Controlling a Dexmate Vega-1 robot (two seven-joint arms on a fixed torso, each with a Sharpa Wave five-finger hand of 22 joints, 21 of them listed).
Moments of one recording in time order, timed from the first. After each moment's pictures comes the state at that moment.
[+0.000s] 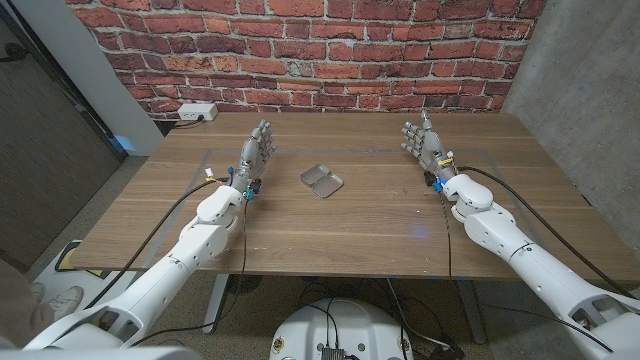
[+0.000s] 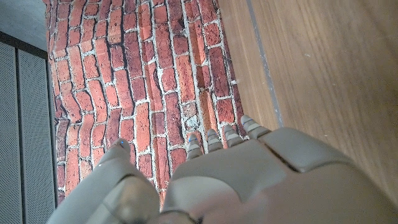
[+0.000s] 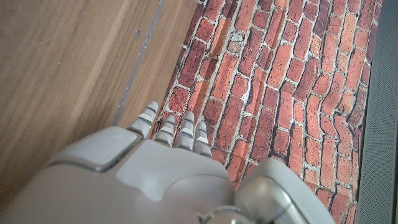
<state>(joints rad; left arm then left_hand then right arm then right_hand) 0.88 0.50 0.37 -1.34 -0.67 -0.31 -0.04 0.19 -0.09 0.35 0.08 0.20 -0.02 -0.17 0.21 0.18 -0.04 -0.06 0.21 0.18 -0.10 -0.03 0.19 0.18 -0.07 0.07 0.20 0.18 -0.83 -0.55 -0.40 -1.37 0.61 0.23 0.03 0.12 0.02 -0.01 0.07 0.23 0.05 -0.03 0.21 0.19 0.11 0.03 0.22 0.19 -0.01 0.04 0.18 0.18 0.03 0.17 0.18 0.18</state>
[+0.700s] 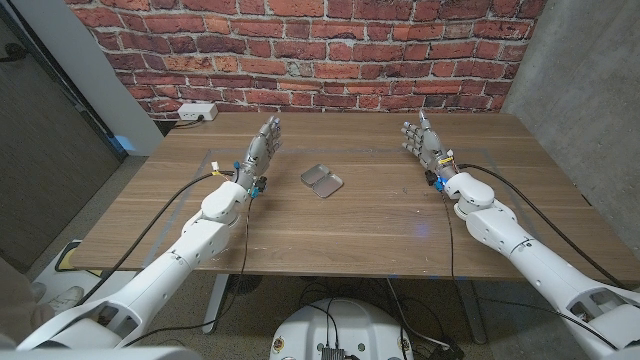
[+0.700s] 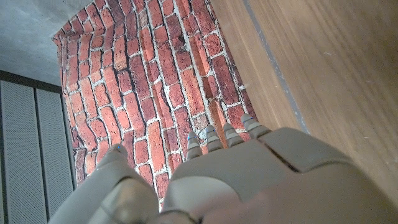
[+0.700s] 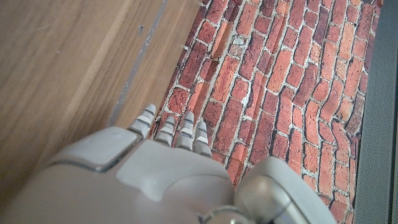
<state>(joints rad) 0.84 0.53 0.42 -1.35 -0.53 -0.34 -0.01 0.15 -0.11 0.32 0.09 0.20 0.01 -0.17 0.21 0.18 0.01 -0.06 0.22 0.18 -0.09 -0.04 0.19 0.18 -0.06 0.08 0.20 0.18 -0.80 -0.56 -0.41 -1.33 0.58 0.25 0.05 0.14 0.02 -0.01 0.05 0.22 0.04 -0.04 0.21 0.19 0.09 0.03 0.22 0.20 -0.04 0.04 0.18 0.18 -0.03 0.18 0.18 0.18</state>
